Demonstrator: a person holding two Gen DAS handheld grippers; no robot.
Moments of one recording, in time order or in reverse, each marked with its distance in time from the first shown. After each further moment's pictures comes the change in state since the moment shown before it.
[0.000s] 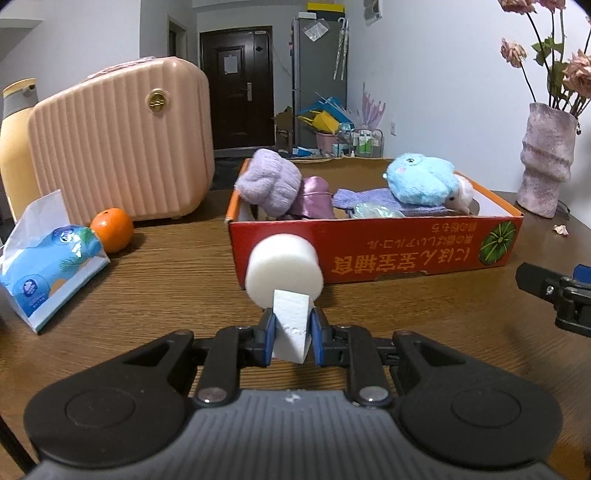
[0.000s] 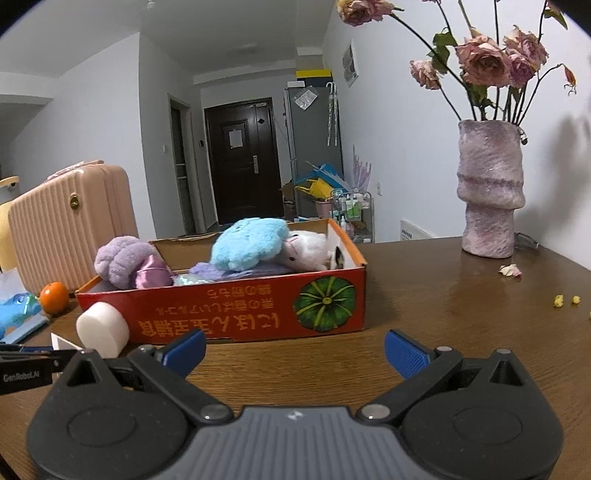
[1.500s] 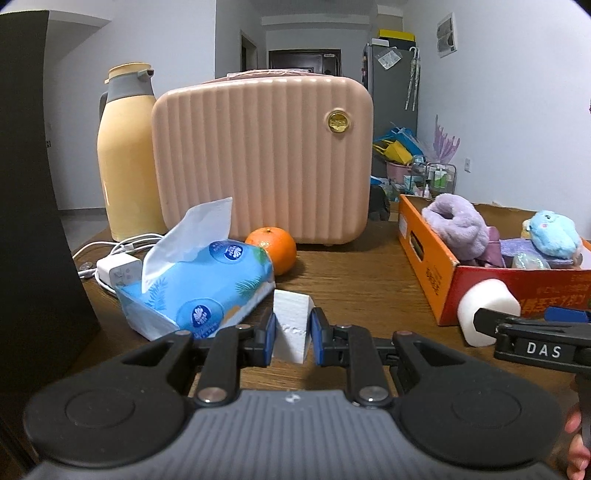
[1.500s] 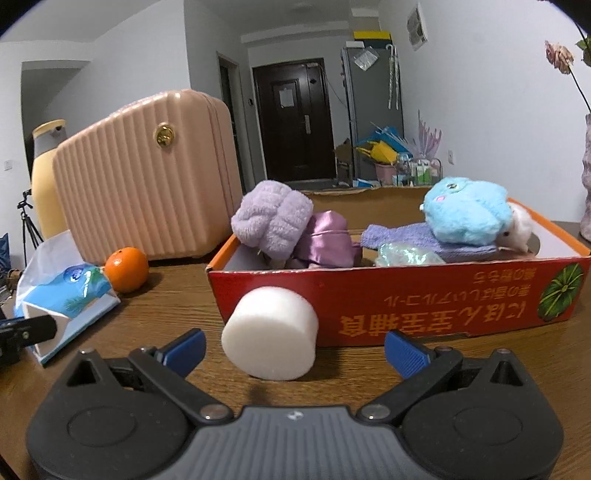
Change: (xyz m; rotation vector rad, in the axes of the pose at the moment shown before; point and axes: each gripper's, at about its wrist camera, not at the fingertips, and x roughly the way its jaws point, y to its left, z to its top) left arm -0.015 0.157 0.004 -0.110 -0.086 0.174; right arm 0.083 0.175 0.000 -0.046 0.145 0.134
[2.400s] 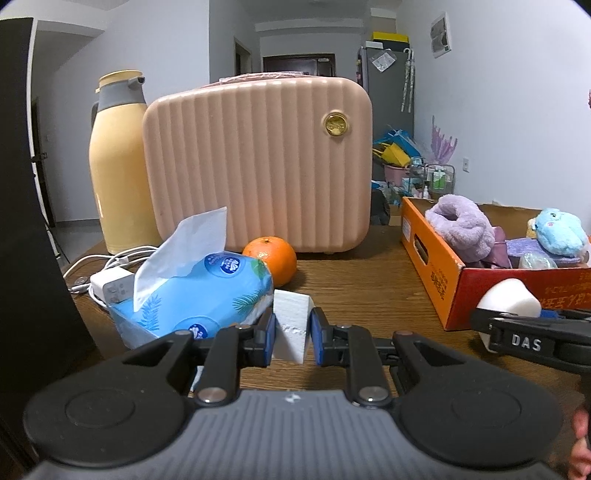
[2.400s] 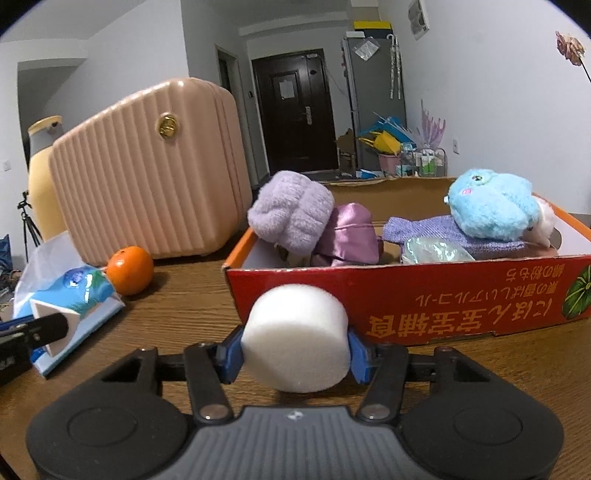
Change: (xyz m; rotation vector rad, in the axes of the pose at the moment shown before) left arm 0.015 -0.001 0.003 0.033 -0.022 0.000; right arm 0.014 0.012 0.005 0.011 0.021 0.025
